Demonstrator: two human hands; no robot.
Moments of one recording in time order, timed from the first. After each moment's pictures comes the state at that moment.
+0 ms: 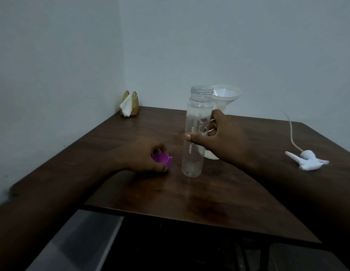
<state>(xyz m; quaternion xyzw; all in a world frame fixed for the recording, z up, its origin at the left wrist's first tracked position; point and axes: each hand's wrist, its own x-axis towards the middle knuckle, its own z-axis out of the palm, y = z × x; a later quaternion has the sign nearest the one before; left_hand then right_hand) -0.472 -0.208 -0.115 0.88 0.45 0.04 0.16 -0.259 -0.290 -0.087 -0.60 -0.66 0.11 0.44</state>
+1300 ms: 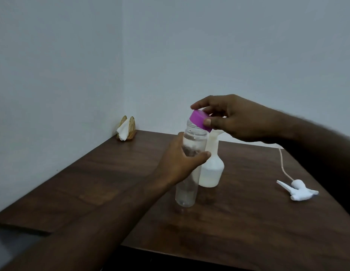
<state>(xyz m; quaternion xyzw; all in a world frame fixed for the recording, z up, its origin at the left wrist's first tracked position) -0.378 -0.238 -0.091 0.73 0.29 0.51 0.35 -0.243 -0.312 0.038 -0.56 -0.78 0.08 0.26</state>
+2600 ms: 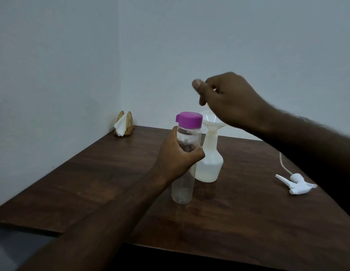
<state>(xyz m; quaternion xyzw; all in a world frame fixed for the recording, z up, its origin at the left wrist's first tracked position) -0.378 -0.233 -0.099 0.72 0.26 0.56 0.32 -0.260 -0.293 0.040 -0.57 -0.74 -0.12 0.34</state>
